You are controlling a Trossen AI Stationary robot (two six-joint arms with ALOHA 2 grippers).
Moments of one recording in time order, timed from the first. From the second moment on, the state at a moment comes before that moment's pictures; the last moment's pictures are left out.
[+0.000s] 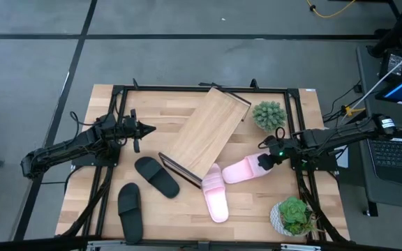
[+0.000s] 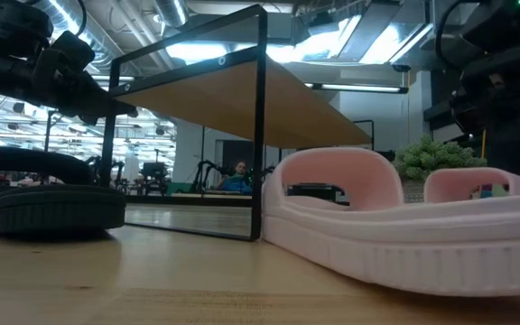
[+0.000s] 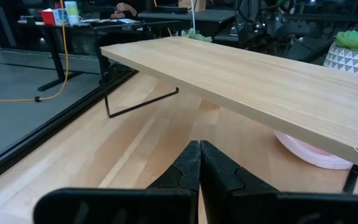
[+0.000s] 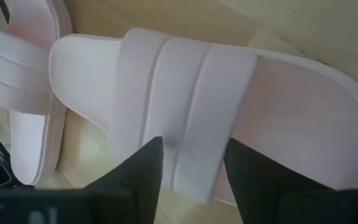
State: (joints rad) left arm 0.48 0.18 0.05 -0.03 0.22 0.00; right arm 0.16 0.80 0.39 -0.58 -0.08 1.24
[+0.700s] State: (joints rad) left arm 0.48 0.18 0.05 -0.03 0.22 0.00; right arm 0.16 0.80 0.39 -0.56 -0.10 1.19
